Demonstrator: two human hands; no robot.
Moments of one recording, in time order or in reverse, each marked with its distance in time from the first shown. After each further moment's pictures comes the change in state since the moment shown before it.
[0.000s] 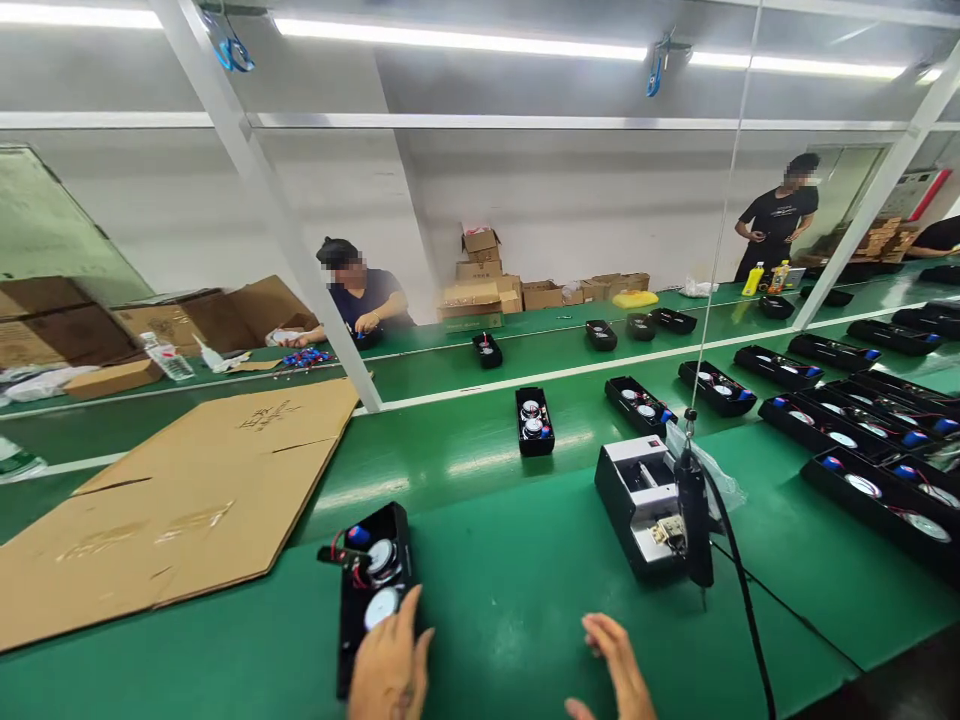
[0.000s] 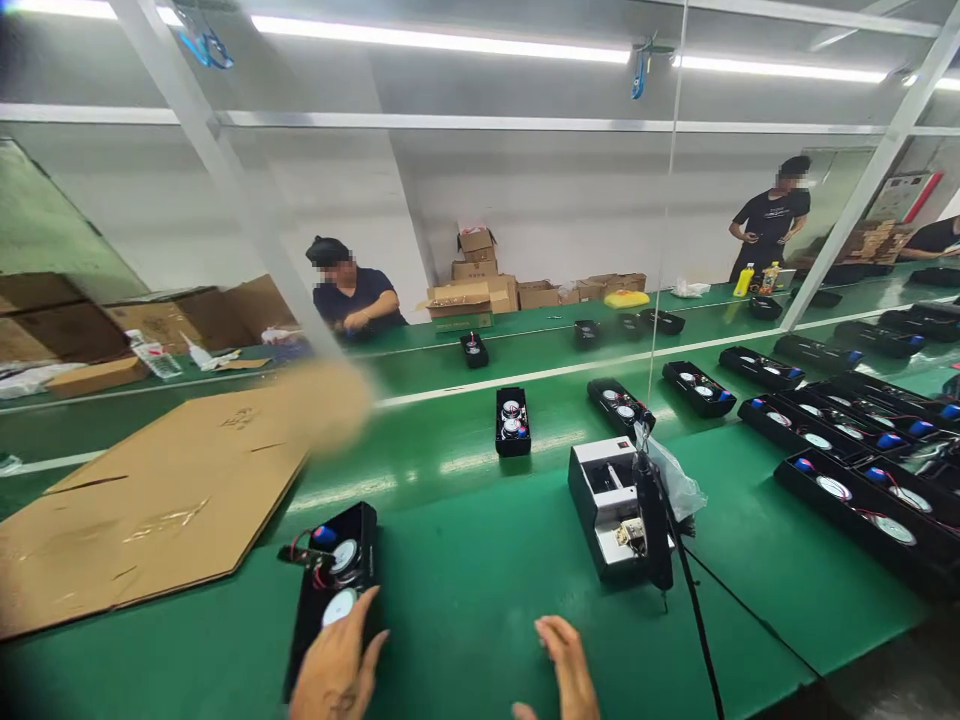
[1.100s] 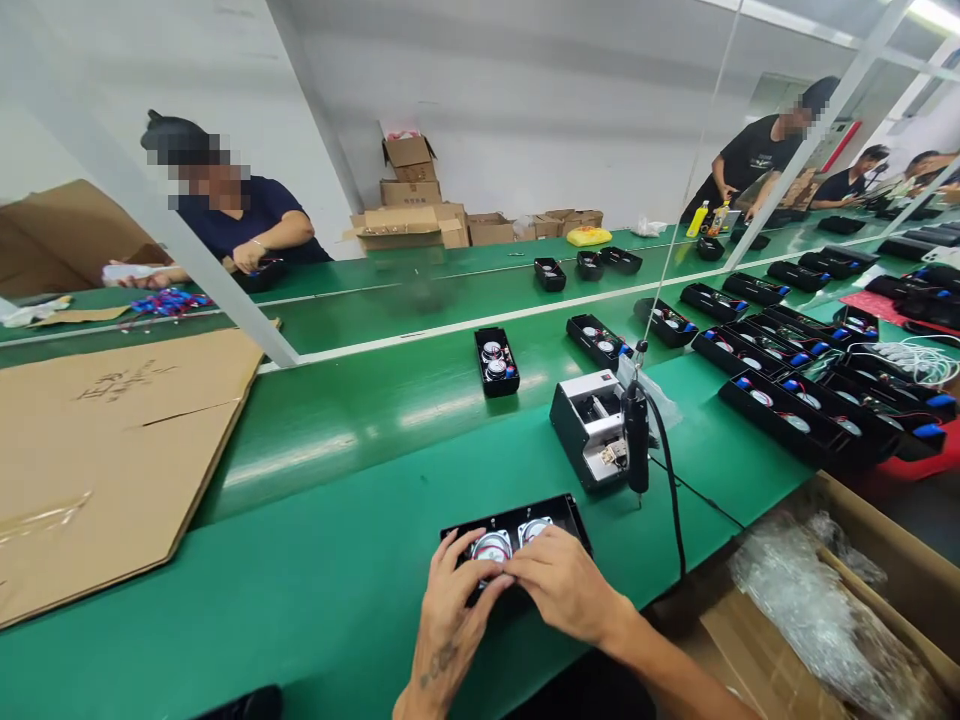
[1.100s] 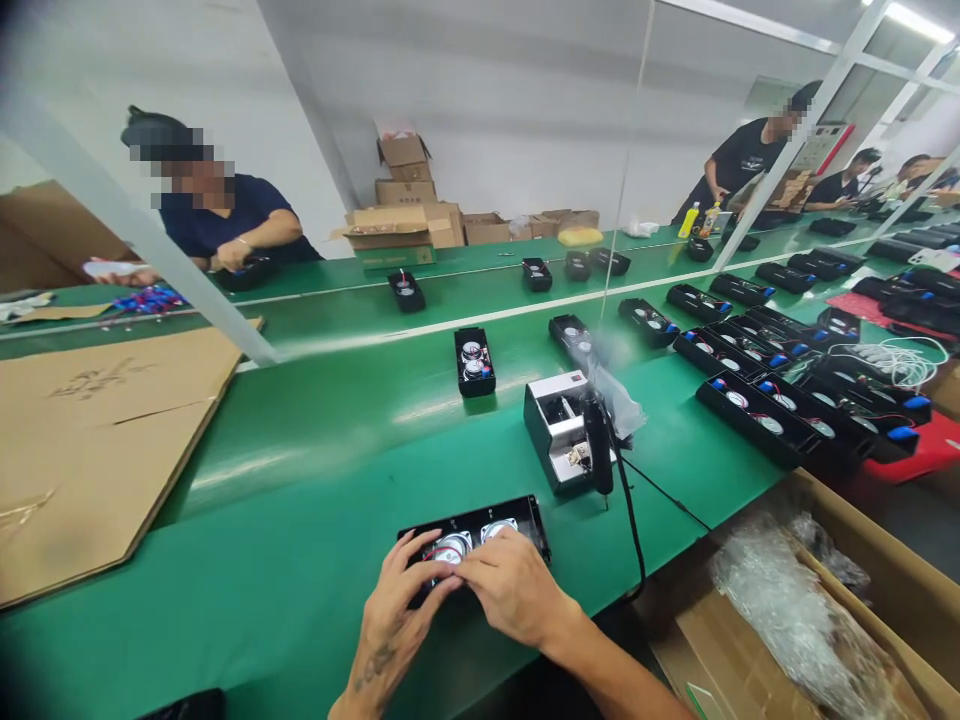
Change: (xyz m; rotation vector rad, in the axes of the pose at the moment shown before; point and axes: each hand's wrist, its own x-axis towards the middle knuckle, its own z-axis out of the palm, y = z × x) left_hand -0.001 0.133 0.003 -0.398 -0.122 0.517; right_hand 0.096 -0.080 -0.054 -0.178 -0.532 -0.413
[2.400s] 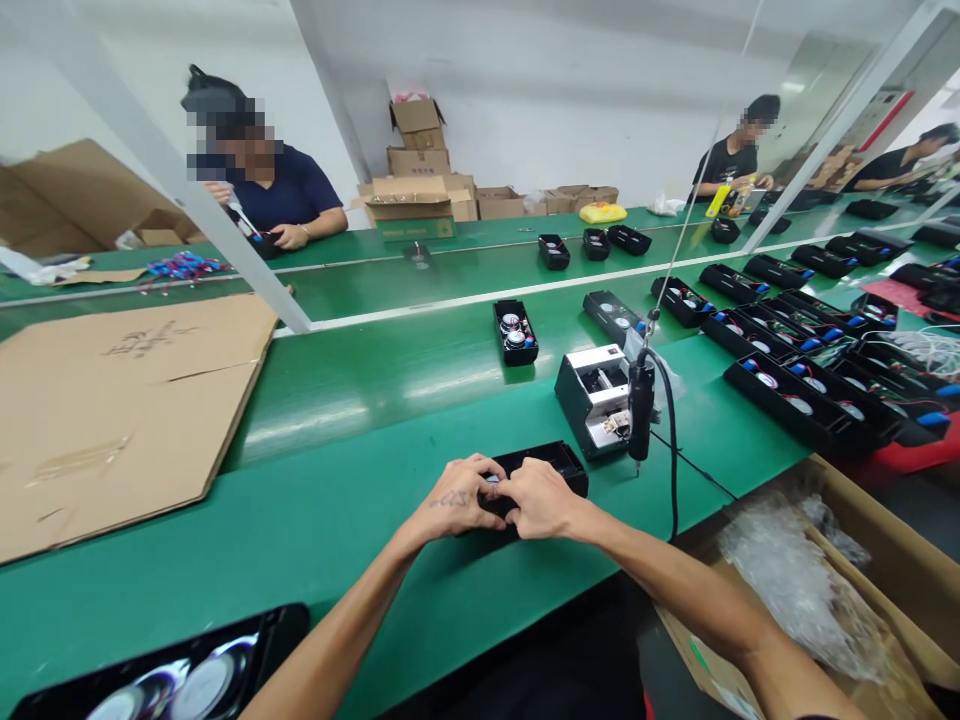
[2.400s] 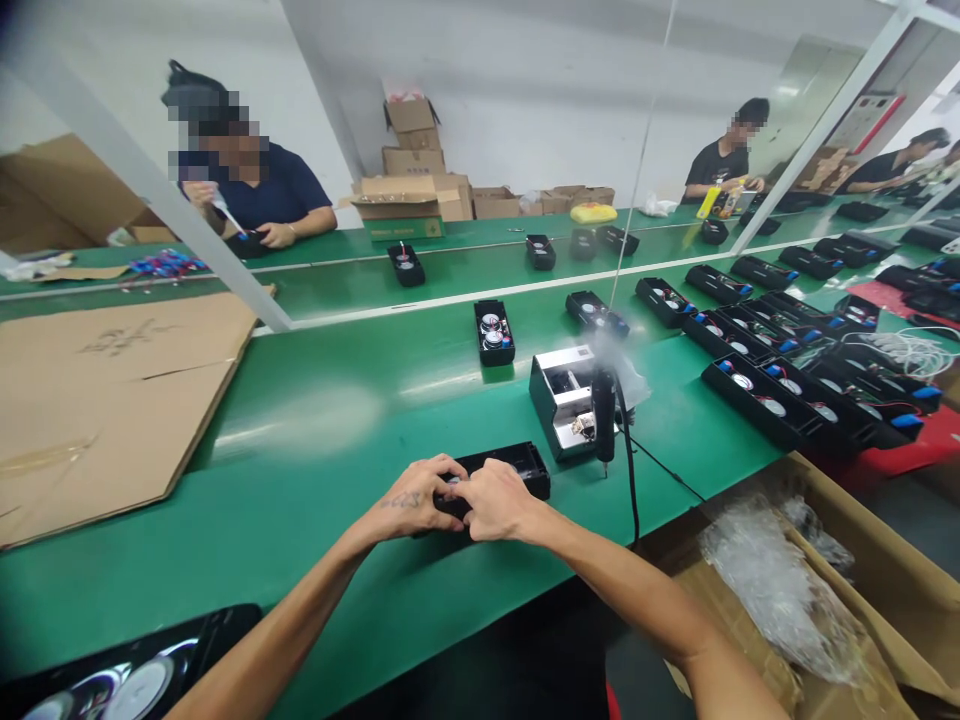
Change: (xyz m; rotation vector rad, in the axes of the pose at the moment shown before) left_hand 0.084 -0.043 -0.007 -0.165 -0.763 -0.048; right_hand 0.070 0.005 -0.022 -0.160 -0.535 0.177
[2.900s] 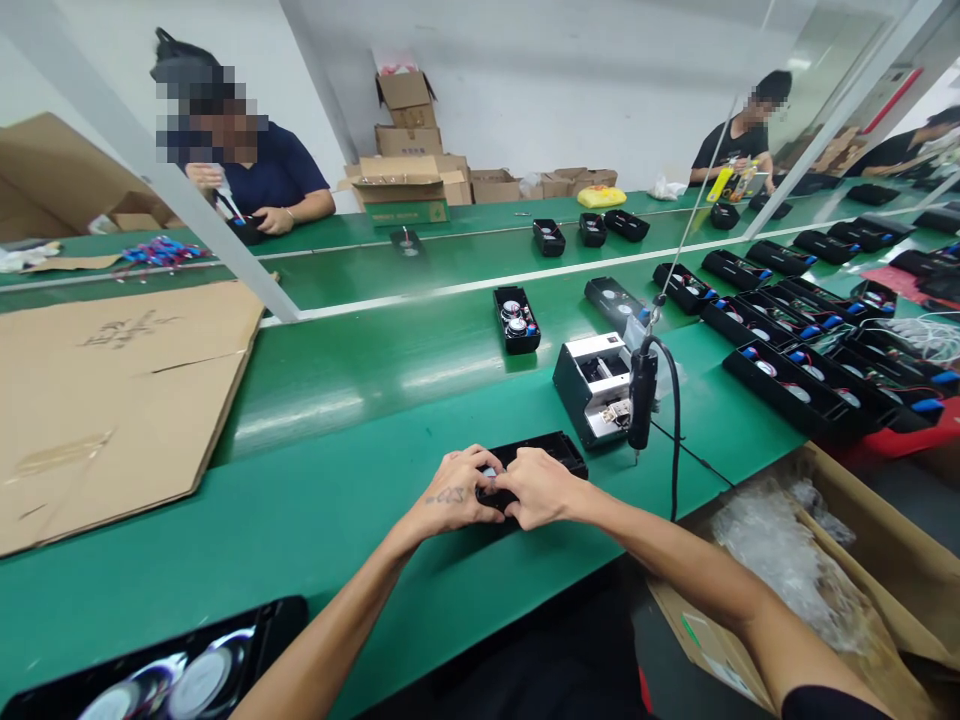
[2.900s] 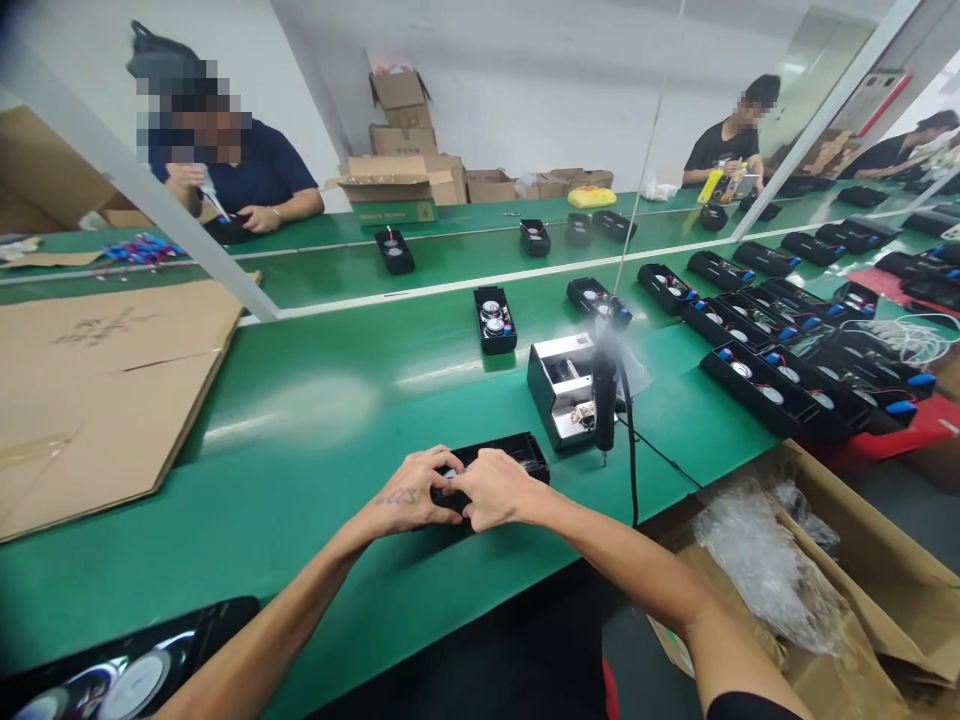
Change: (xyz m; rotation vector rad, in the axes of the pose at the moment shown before) left_hand -0.001 0.002 0.004 -0.005 -0.022 -0.016; right_hand 0.003 0.010 -0.003 -0.086 -0.004 -0.132
